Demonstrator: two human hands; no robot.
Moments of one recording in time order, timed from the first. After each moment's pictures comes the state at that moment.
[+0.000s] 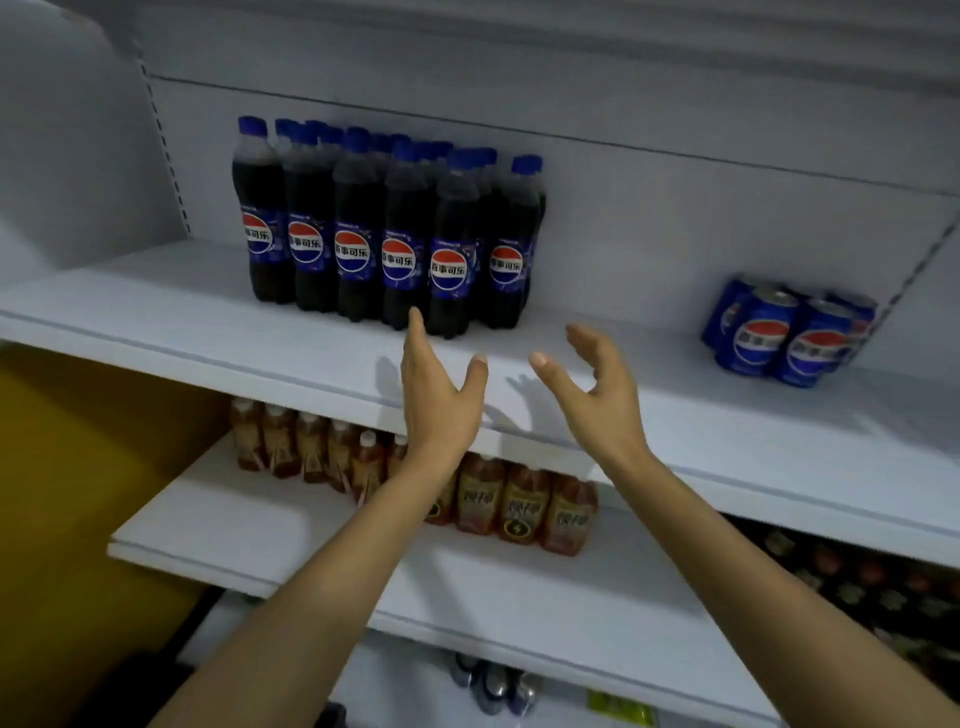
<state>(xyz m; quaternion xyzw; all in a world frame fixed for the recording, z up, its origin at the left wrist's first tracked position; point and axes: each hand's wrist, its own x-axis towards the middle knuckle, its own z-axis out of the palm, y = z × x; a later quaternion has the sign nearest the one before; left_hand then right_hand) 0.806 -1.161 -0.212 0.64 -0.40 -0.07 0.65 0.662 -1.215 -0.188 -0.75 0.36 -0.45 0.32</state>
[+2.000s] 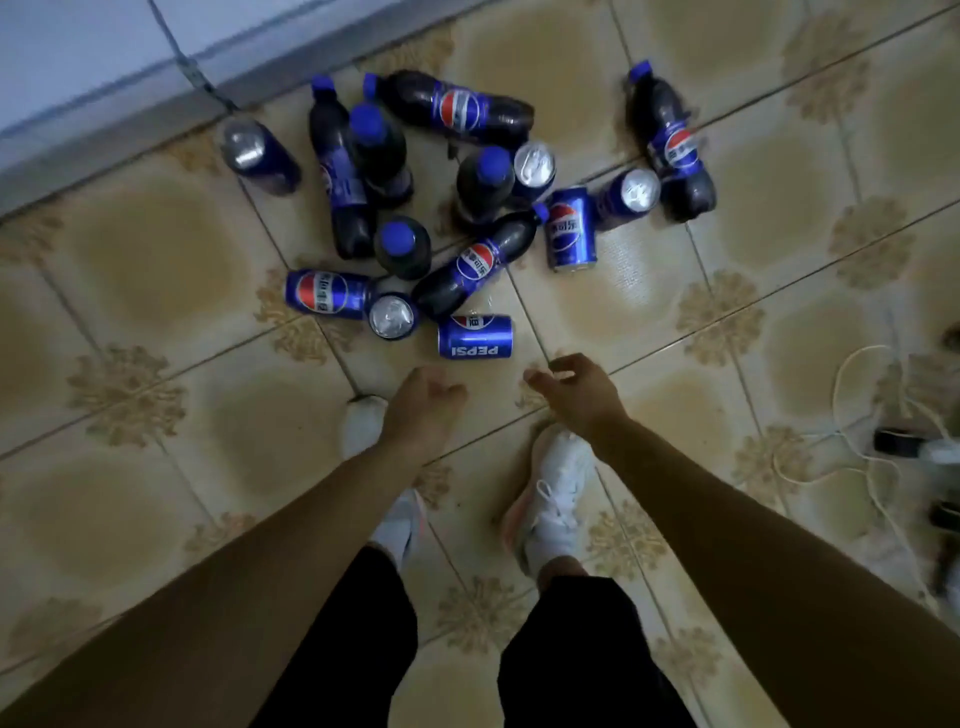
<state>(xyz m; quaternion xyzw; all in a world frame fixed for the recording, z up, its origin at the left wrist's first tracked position) 0.097 -0.910 -1.007 0.71 -0.32 -0.63 -0.02 -0.078 -0.891 -1.000 -0.23 0.82 -0.01 0.53</state>
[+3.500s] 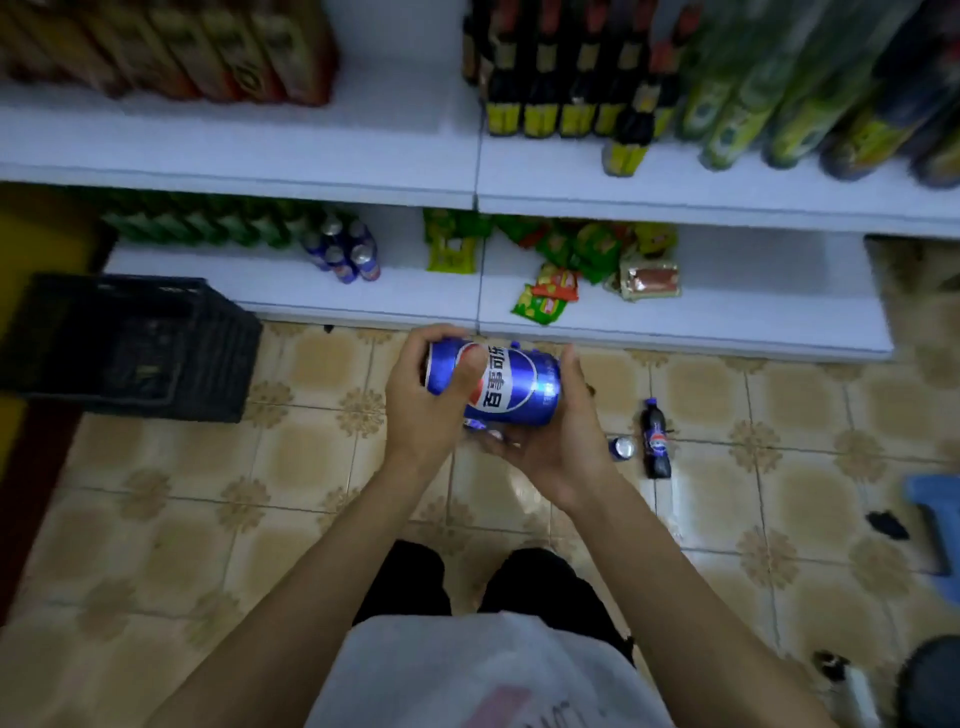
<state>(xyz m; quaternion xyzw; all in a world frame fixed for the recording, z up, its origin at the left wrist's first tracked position) 0.135 -0.885 -0.399 0.67 -0.33 -0.33 0.58 0.011 -0.922 -0.418 -0.16 0.48 -0.26 0.82</state>
